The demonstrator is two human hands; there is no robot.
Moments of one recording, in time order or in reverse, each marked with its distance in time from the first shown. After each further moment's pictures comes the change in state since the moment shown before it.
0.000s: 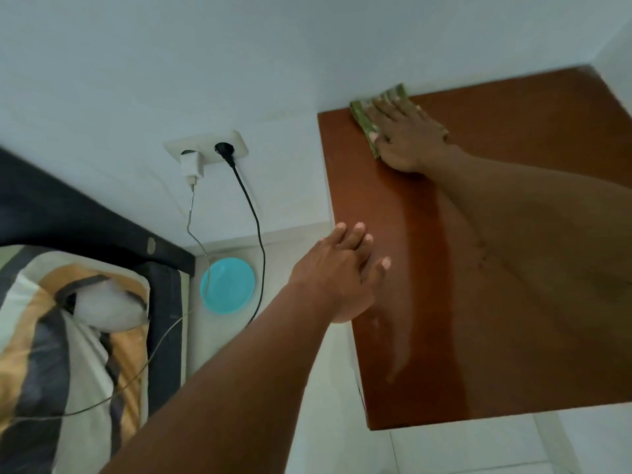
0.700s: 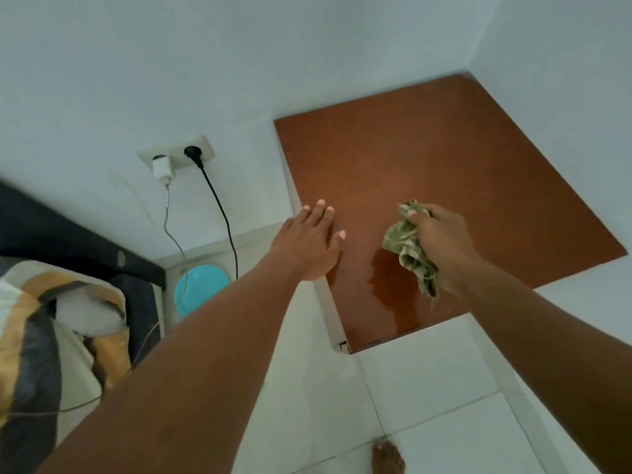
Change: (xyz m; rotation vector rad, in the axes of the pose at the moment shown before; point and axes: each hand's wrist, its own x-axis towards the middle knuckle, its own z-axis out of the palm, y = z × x) left_hand -0.035 0.016 -0.002 0.063 0.009 0.038; right_hand -0.303 -0.075 -0.016 1.383 0.310 0.867
